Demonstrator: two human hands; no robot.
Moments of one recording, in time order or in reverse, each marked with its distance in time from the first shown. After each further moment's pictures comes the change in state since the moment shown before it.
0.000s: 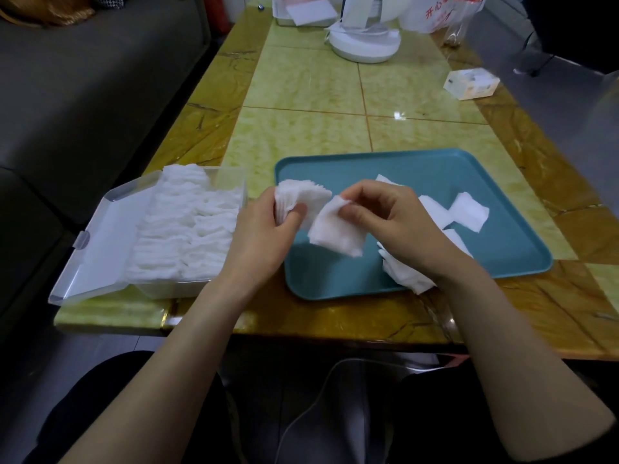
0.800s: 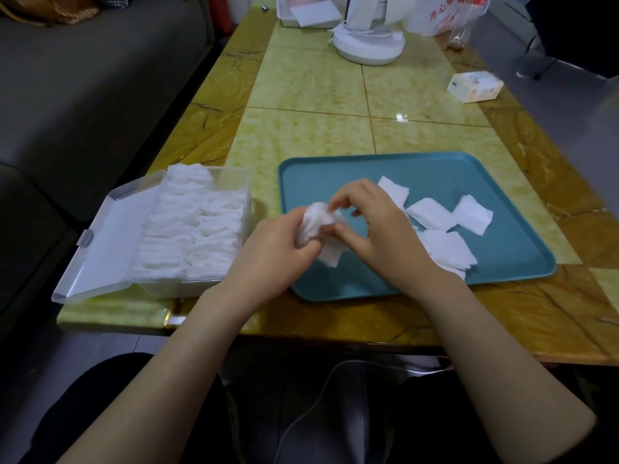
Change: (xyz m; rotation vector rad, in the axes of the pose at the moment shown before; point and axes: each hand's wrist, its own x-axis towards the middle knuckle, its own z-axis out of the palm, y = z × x) left_hand -0.012 0.002 -0.001 0.191 -0.214 0.142; right_hand 0.001 0.021 0.020 -0.505 0.115 -0.168
